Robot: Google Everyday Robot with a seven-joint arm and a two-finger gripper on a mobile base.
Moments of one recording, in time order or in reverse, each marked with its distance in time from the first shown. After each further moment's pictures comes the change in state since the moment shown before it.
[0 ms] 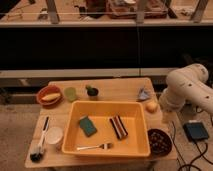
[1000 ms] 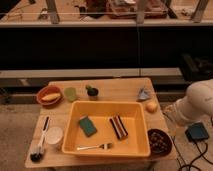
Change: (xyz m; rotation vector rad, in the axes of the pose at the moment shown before) arm 0.012 0.061 -0.029 0.043 -0.097 -0.035
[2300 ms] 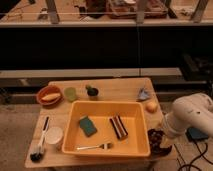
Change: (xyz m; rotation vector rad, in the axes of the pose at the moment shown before) arm -0.017 0.048 0.090 -0.165 -0.054 -0.015
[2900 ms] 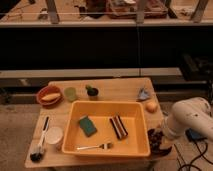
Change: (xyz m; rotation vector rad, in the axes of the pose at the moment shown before) arm 0.012 -0.008 0.028 0.007 -0.012 -0.020
